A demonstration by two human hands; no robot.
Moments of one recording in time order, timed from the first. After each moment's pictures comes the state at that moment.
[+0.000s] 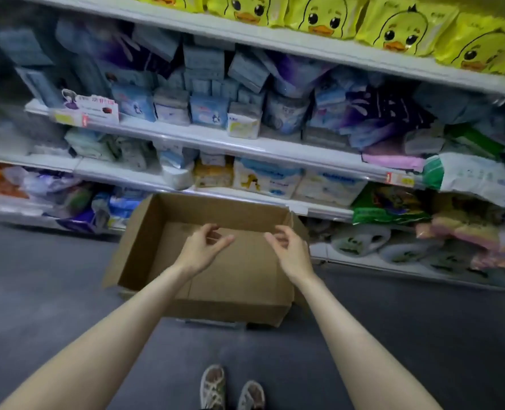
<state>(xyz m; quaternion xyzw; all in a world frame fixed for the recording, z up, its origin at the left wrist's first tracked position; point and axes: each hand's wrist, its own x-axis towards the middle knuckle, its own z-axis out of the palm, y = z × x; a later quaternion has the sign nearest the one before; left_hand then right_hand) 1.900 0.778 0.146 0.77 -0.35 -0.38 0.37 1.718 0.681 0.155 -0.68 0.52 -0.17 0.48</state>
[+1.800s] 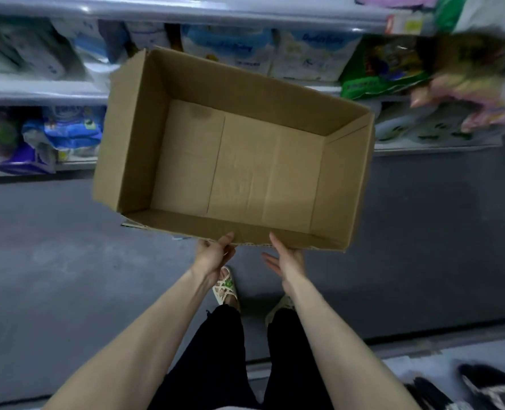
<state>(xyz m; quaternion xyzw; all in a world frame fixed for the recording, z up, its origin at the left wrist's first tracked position) 1.785 0.854 0.019 0.65 0.11 -0.62 0.44 1.641 0.820 0.041 -0.11 0.73 -0.23 0.64</state>
